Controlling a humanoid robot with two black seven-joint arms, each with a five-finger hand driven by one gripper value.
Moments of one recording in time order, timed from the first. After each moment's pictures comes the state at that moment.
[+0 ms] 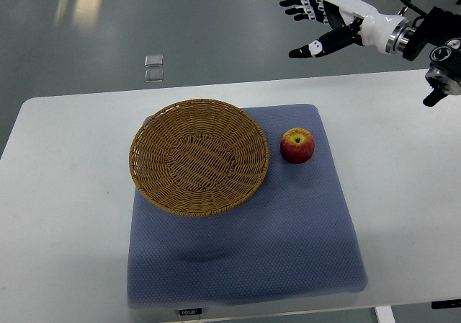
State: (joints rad) left arm -0.01 0.00 -0.09 -0.10 0.07 -0.05 -0.04; right arm 1.14 -0.56 0.35 0.93 -0.86 0.32 0.37
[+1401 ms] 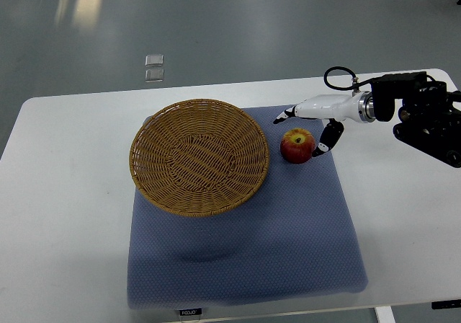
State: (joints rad) left arm -0.01 0.00 -0.09 -0.10 0.07 -0.05 -0.04; right arm 1.08 -0.45 0.13 0.87 -1.56 0.23 0.37
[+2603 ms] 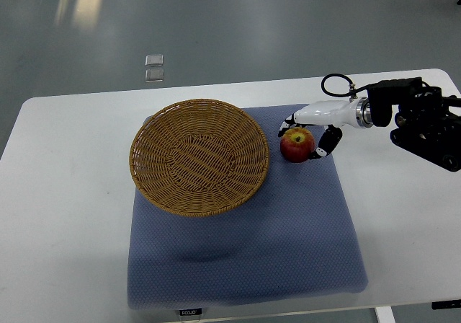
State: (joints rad) left arm -0.01 0.00 -0.09 -0.10 0.07 -0.05 -0.04; right arm 1.08 -0.44 0.10 0.87 -1.56 0.23 0.36
